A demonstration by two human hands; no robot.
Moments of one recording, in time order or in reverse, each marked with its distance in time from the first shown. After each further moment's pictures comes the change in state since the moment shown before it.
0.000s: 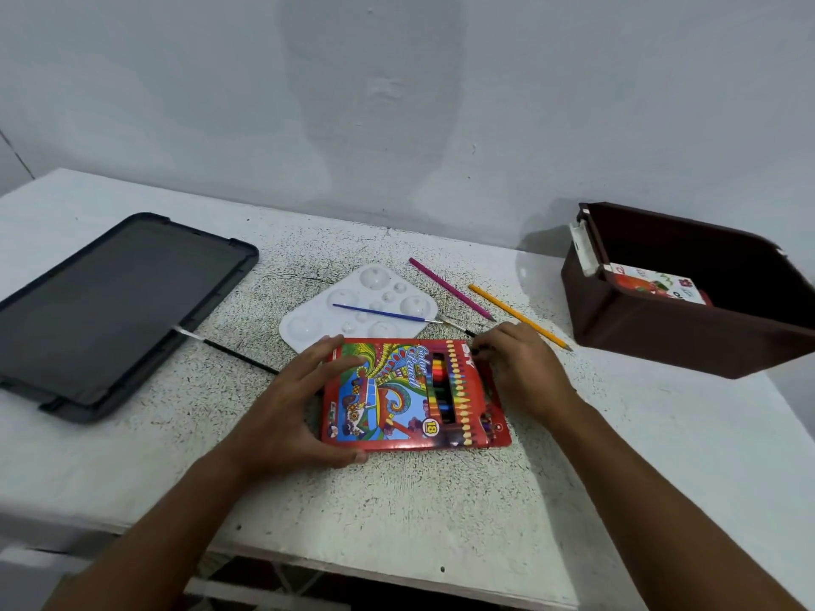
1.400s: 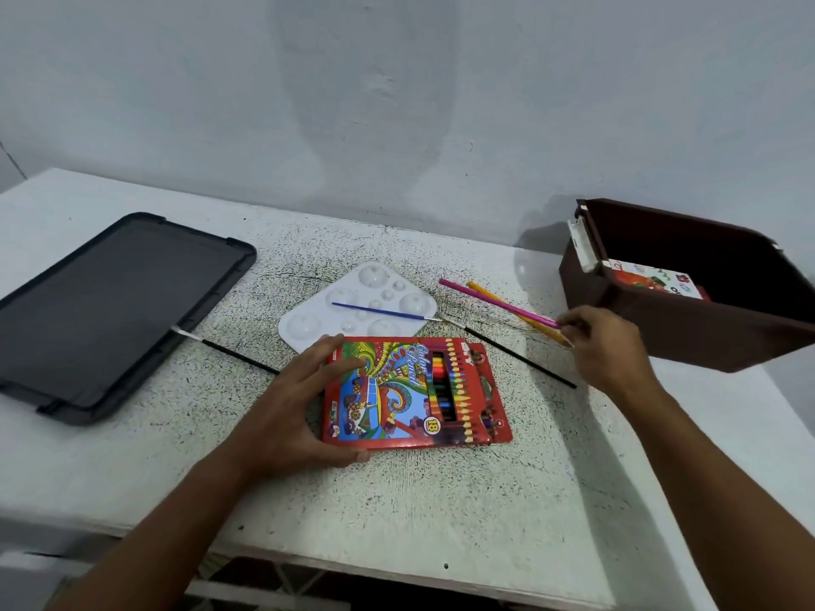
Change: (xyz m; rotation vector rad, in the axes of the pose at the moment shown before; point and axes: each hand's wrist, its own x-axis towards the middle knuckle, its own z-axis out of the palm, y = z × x) left_hand -0.001 -0.001 0.000 0.058 -0.018 0.032; right_hand -0.005 0.043 -0.054 0.011 0.128 0.499
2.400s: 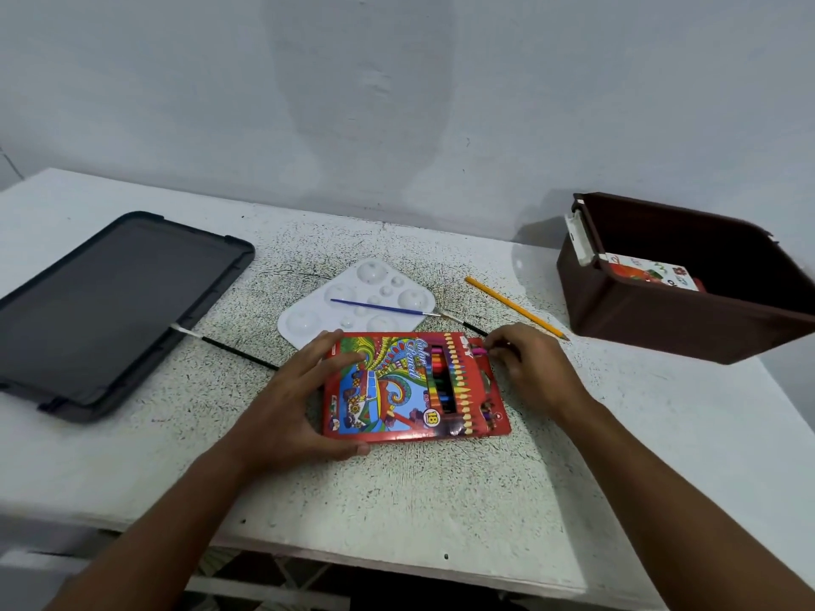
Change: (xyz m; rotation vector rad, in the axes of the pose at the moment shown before) left_hand 0.000 0.004 -0.003 -0.005 -0.005 -0.035; right_hand -0.029 -0.031 0.045 0.111 -0.198 -0.325
